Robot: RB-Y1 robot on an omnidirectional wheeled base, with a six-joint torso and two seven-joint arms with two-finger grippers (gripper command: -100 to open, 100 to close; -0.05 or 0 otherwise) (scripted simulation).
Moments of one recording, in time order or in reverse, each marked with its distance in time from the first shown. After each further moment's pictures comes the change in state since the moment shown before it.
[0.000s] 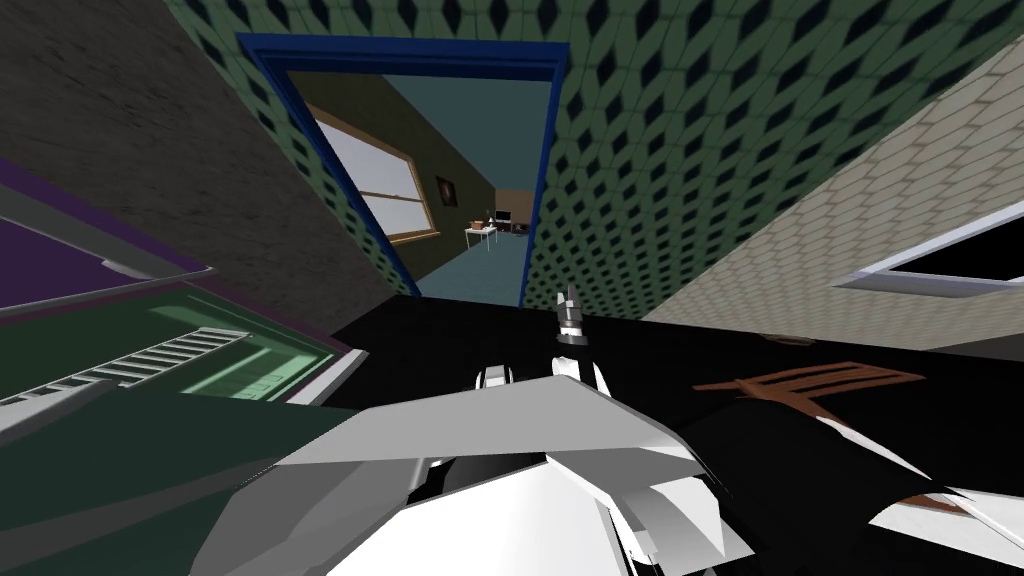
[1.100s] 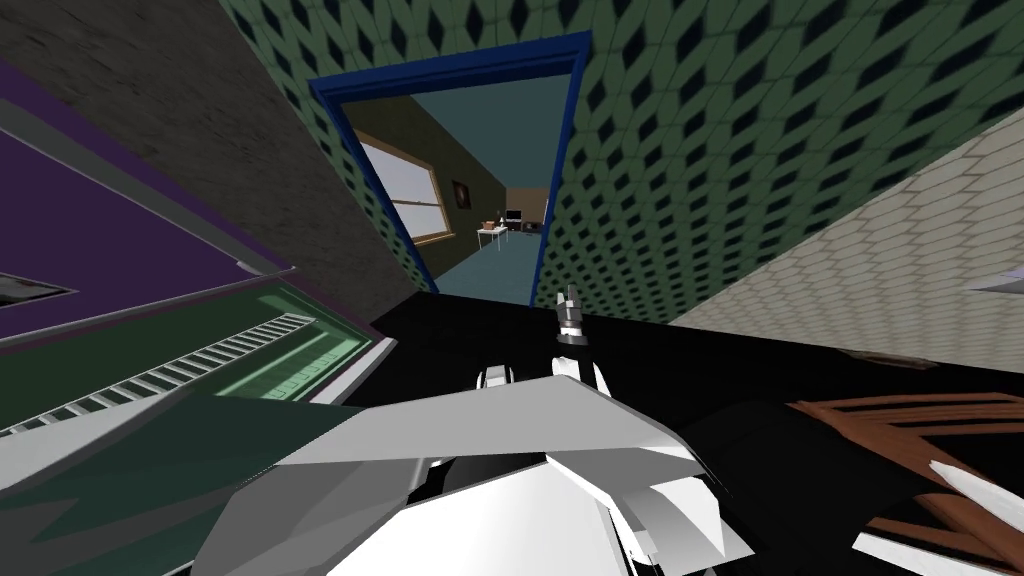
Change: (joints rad) left arm 0.127 -0.117 0.081 -0.092 -0.262 -0.129 -0.008; right arm 0.001 0.000 0.000 0.000 0.000 0.000 0.000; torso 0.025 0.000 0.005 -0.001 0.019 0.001
